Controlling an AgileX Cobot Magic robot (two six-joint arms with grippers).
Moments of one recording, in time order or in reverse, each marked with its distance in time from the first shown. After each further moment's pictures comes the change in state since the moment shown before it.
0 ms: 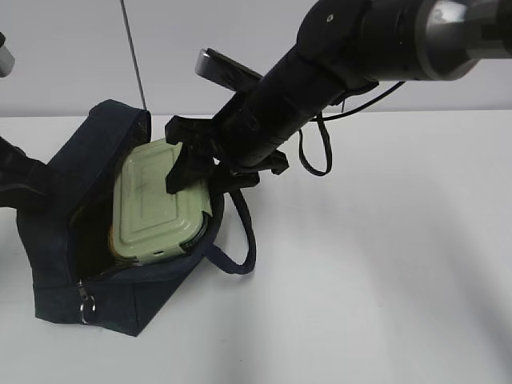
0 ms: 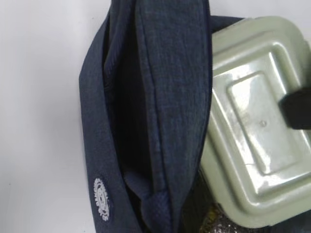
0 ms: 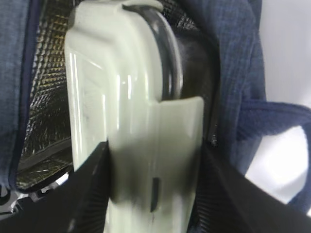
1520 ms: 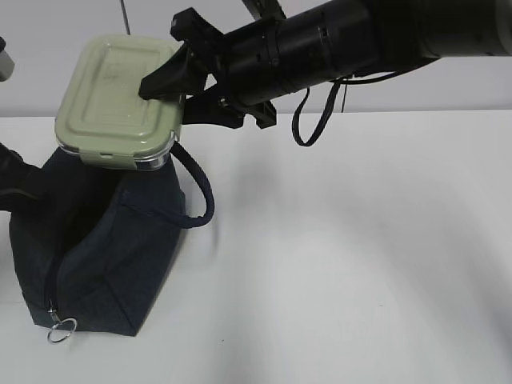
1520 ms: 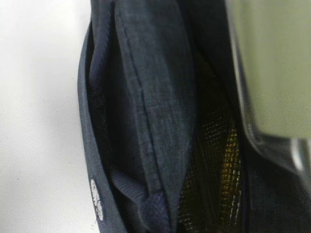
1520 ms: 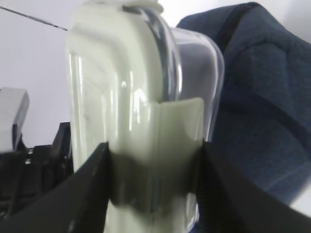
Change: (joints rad) left arm 0.000 0.000 0.000 0.023 0.014 0.000; right arm -0.062 -0.138 0.103 0.569 -0.060 -0.346
